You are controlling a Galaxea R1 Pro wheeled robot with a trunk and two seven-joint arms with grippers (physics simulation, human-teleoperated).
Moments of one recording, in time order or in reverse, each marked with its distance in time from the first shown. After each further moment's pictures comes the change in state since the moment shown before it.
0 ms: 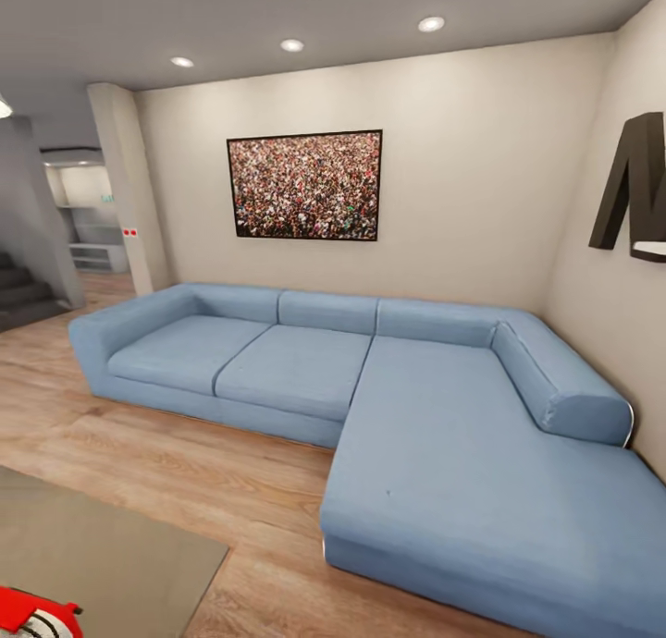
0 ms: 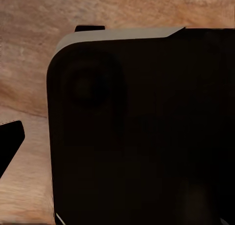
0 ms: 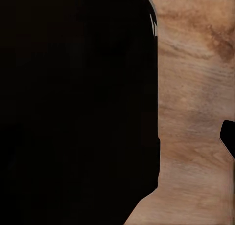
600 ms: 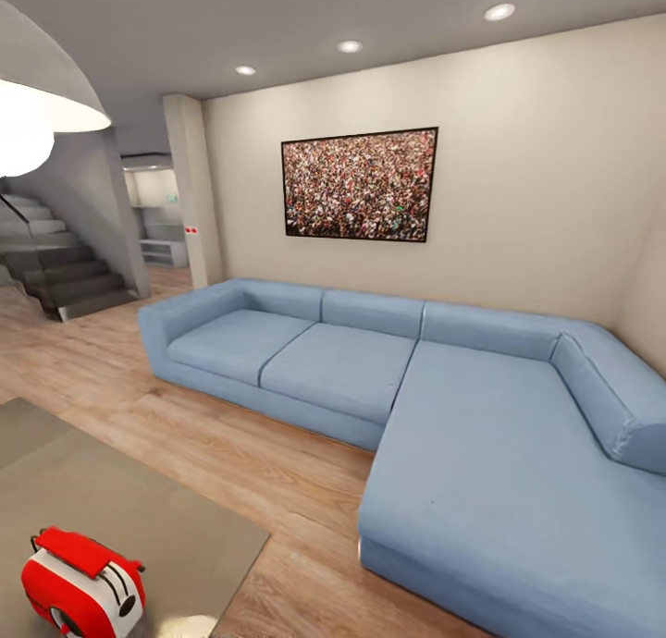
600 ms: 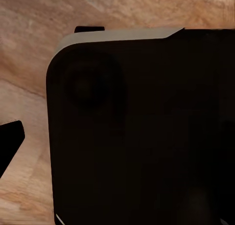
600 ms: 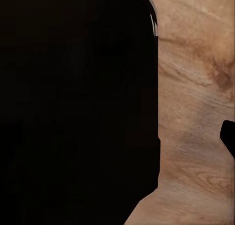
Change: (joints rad) left arm 0.000 -0.001 0.000 0.000 -0.002 -0.002 0.000; right arm 0.000 0.000 0.000 0.000 0.000 0.000 0.001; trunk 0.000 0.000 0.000
